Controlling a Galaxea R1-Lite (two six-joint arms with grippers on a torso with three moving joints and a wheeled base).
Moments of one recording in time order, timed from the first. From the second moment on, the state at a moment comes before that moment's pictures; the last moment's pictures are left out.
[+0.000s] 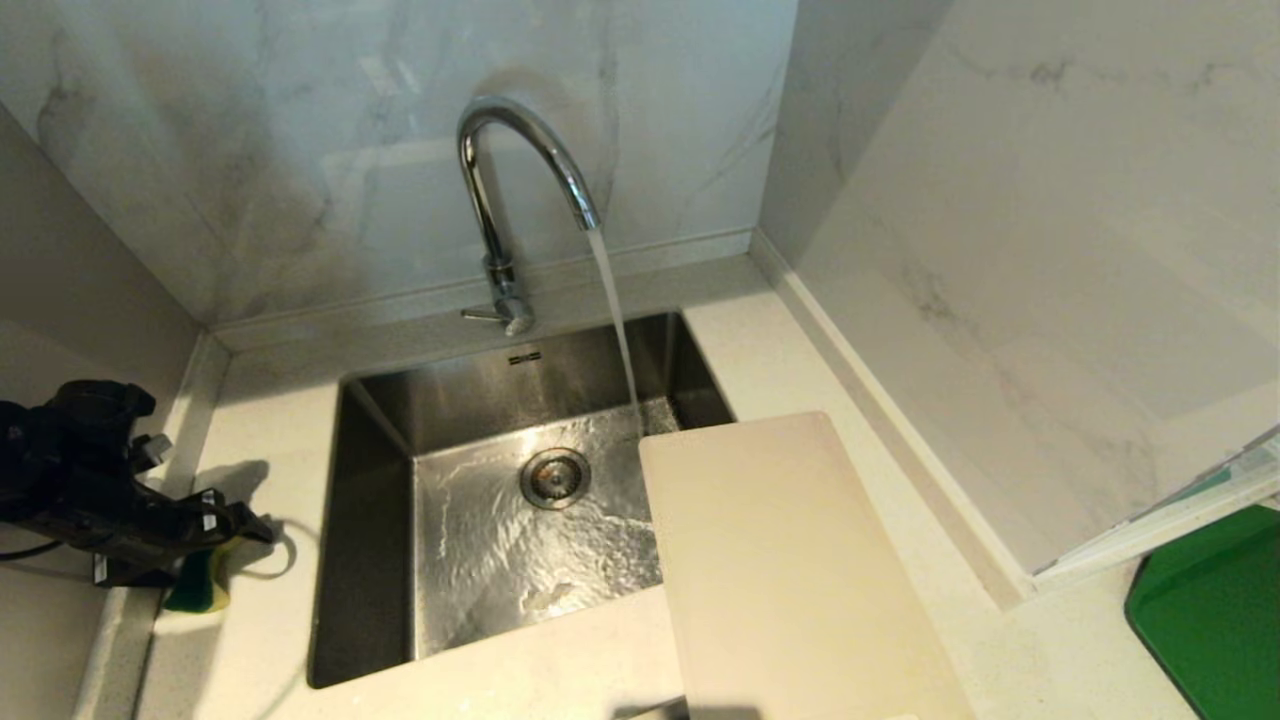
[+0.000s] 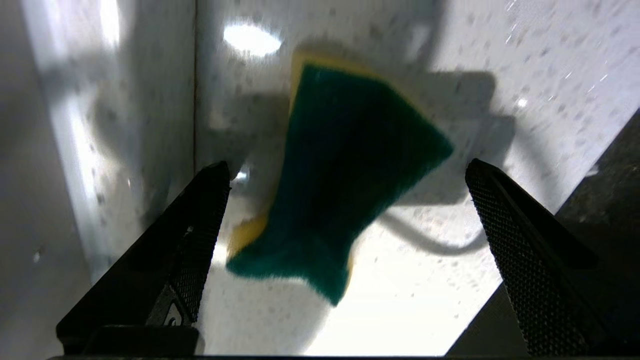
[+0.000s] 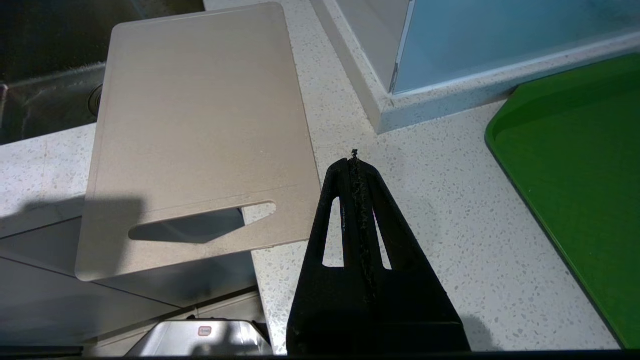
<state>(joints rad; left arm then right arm) 0.29 1.97 -1.13 0.21 -0.04 -0.27 0.00 0.00 0.00 0.00 0.00 0.03</state>
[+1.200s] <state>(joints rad) 0.29 1.97 -1.07 0.13 -0.10 -0.27 0.00 0.00 0.00 0.00 0.00 0.03</state>
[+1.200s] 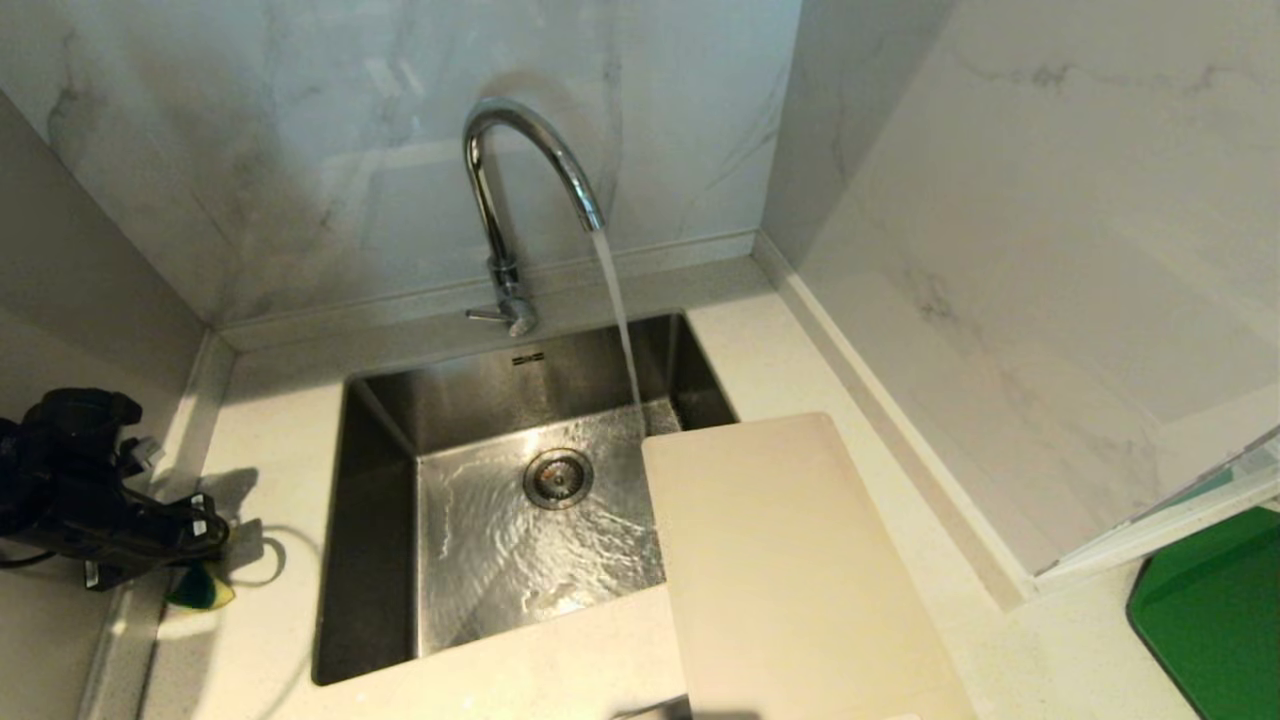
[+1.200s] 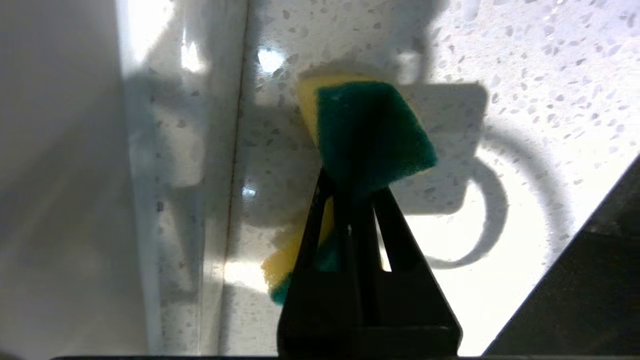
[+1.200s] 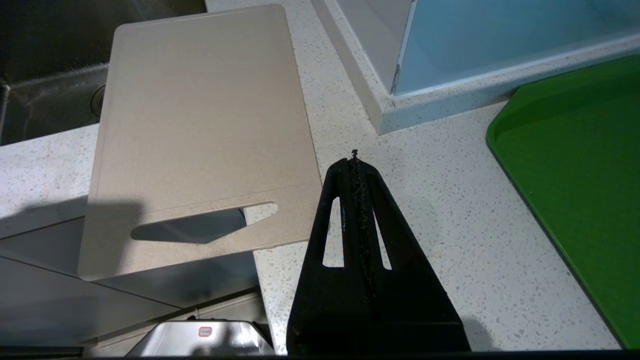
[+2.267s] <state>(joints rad) 0.05 1.81 -1.26 0.32 -0.11 -0.35 0.00 0.00 0.00 0.00 0.00 0.03</state>
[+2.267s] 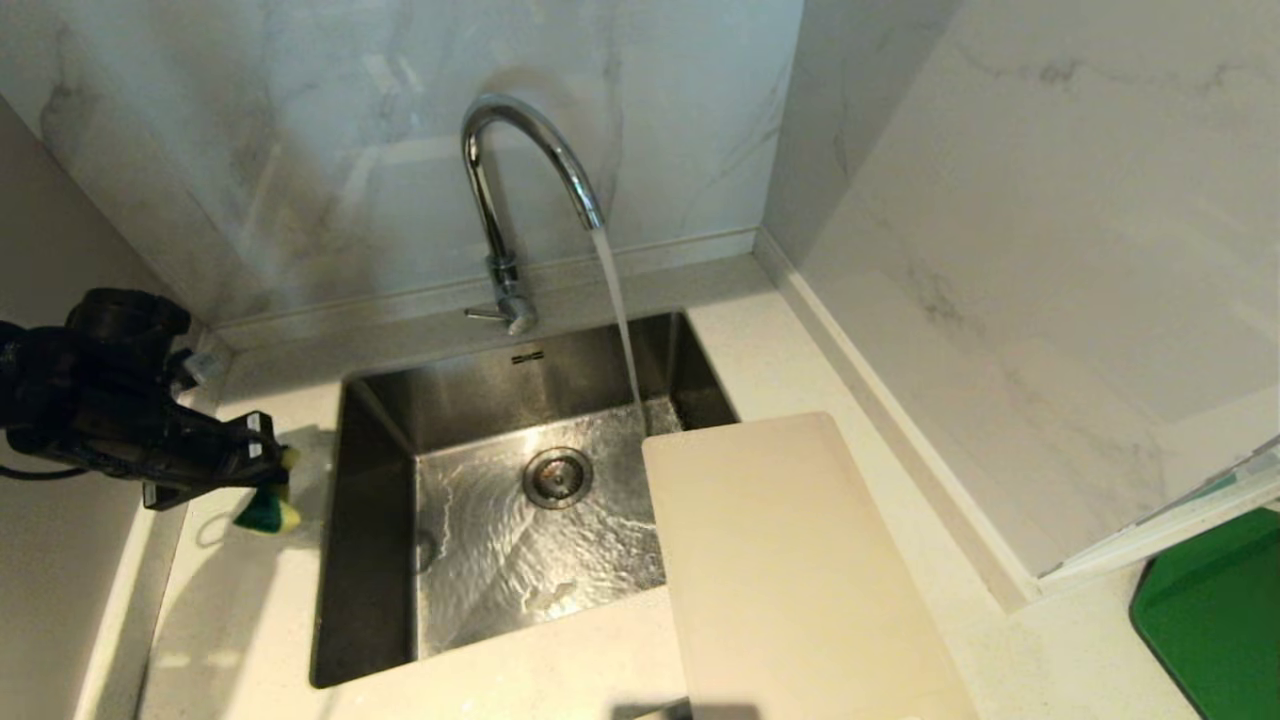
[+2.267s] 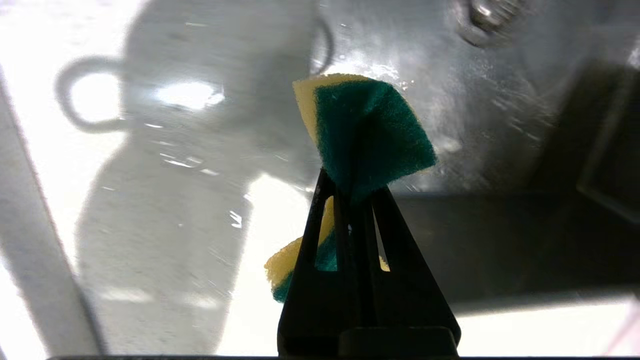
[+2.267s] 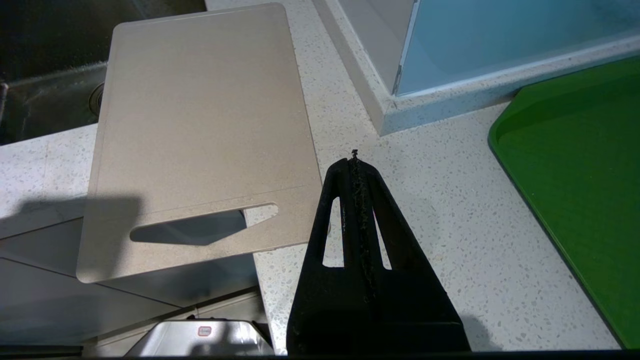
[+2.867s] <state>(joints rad) -0.02 1.64 -1.35 0.42 -0.10 -0.33 0.00 0.00 0.00 0.00 0.00 0.03</state>
